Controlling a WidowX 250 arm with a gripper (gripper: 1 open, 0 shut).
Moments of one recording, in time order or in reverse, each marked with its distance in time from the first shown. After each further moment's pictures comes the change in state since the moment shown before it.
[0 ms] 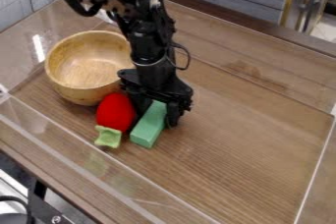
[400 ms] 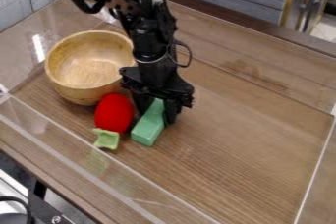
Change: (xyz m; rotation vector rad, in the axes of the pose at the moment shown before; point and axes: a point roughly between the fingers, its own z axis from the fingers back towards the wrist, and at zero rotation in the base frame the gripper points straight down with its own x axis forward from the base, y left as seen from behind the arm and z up) arm 0.003 -0.008 -0.001 -0.012 0.019 -0.035
